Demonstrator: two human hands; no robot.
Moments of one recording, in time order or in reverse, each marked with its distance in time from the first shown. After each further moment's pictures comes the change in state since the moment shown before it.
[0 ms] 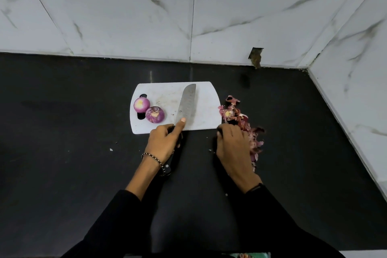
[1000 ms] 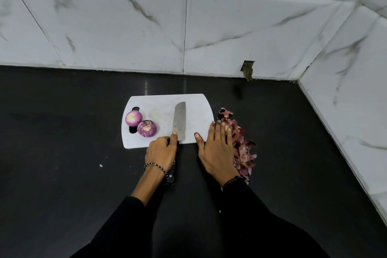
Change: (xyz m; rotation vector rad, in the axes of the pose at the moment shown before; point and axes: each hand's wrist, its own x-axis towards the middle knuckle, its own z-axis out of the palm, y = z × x) left_hand 0.029 -0.010 0.027 0.258 0.104 -0.077; right_hand 0.037 -0.013 0.025 -0.146 -0.373 0.202
